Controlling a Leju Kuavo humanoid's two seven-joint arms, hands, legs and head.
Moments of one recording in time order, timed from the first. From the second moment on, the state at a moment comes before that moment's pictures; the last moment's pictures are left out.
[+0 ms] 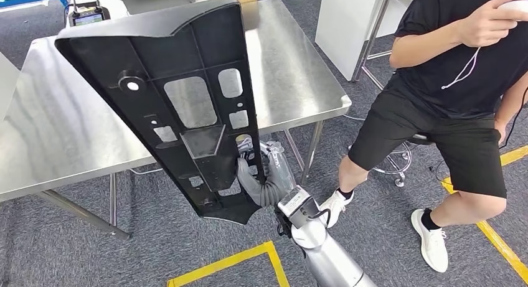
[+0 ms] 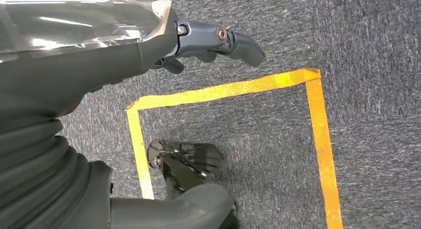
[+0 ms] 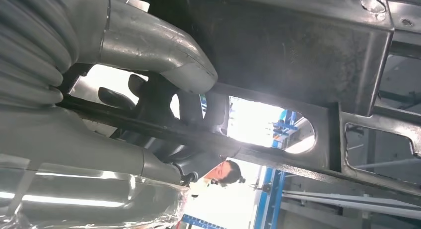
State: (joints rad) left arm -0.06 -0.10 0.66 -0.19 -0.55 0.09 -0.51; right arm -0.25 0.06 0.48 -1.45 0.13 -0.09 -0.62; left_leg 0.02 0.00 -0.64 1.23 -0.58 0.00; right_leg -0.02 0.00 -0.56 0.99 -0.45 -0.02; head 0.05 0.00
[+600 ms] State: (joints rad) left arm -0.06 -0.10 0.66 -0.19 -0.56 0.09 -0.51; right arm -0.25 0.07 0.48 -1.45 0.14 -0.09 -0.62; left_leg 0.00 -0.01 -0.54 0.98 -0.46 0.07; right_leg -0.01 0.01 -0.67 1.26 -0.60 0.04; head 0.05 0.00
